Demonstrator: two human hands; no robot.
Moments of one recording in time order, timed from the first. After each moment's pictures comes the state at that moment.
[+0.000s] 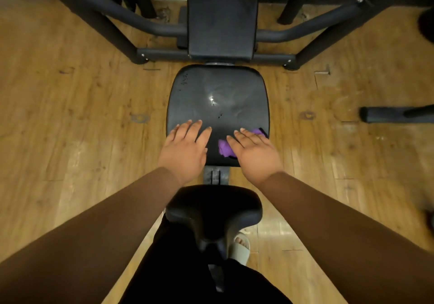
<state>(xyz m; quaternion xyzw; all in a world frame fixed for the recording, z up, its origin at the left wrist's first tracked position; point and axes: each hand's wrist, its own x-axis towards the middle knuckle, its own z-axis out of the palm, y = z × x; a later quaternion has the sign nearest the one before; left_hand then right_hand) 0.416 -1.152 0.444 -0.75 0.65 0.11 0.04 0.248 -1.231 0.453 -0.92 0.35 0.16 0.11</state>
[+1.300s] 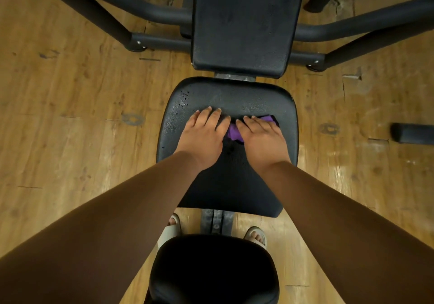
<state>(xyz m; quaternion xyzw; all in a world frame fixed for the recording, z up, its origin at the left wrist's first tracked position) 0.488 -1.341 0.316 -0.73 0.67 0.12 0.07 0.344 -1.408 0.329 -0.91 0.39 0.12 0.09</state>
